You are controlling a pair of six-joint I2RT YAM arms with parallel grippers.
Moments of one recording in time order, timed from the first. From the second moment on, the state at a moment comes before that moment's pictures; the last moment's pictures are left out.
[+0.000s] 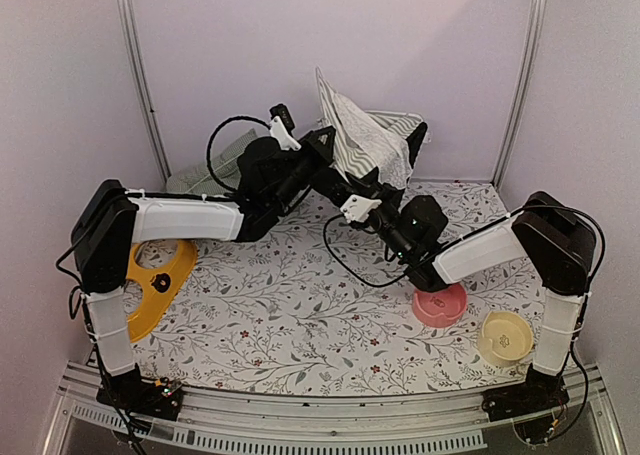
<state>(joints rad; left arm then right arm) -0.79 1.94 1.39 0.83 -0.27 -0.71 0.83 1.93 0.98 1.26 0.15 -0.97</state>
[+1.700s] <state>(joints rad) -0.78 1.94 1.41 0.78 -0.15 -0.77 0.84 1.96 0.90 1.46 0.22 -1.00</state>
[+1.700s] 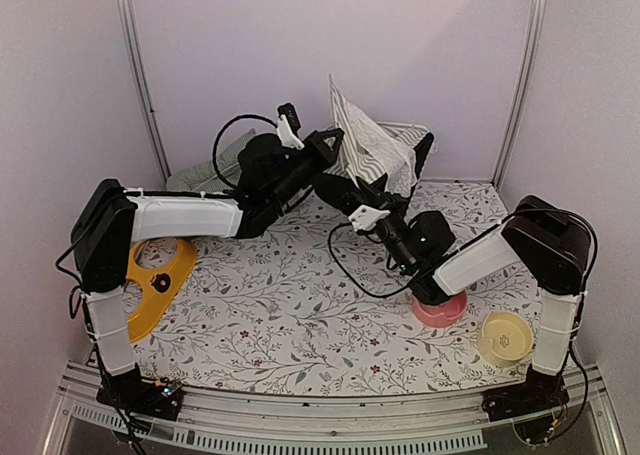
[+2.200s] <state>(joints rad) -0.78 1.94 1.38 0.81 -0.13 -0.86 0.85 2.00 0.89 1.50 0.20 -0.92</state>
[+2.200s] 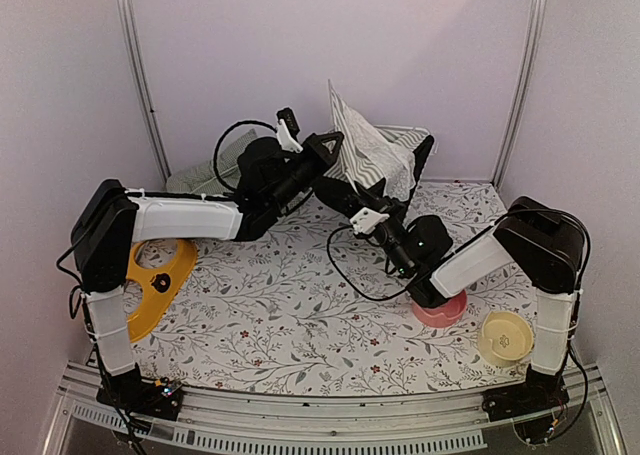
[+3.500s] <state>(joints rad) -0.77 1.99 1.44 0.79 -0.09 -0.87 0.85 2.01 0.89 1.51 0.21 -0.91</state>
